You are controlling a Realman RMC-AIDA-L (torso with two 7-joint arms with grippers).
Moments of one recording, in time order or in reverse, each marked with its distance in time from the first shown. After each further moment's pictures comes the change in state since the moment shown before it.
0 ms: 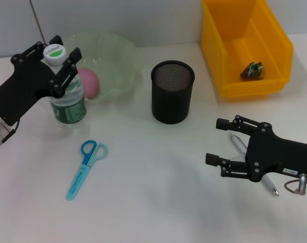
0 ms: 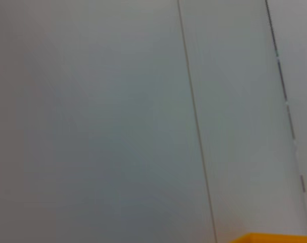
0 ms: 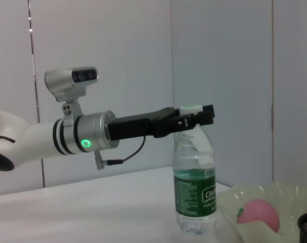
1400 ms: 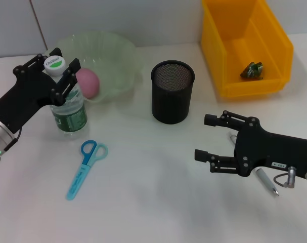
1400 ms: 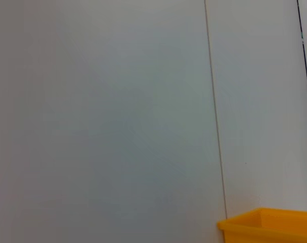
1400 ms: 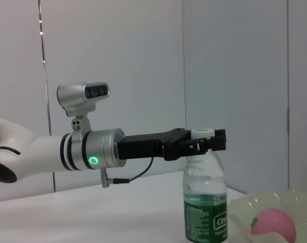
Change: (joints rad) left arm -0.004 -0.003 0.008 -0.049 -0.018 -0.048 0.005; right arm 0.052 0.002 -0.016 0.025 0.000 0.011 0.013
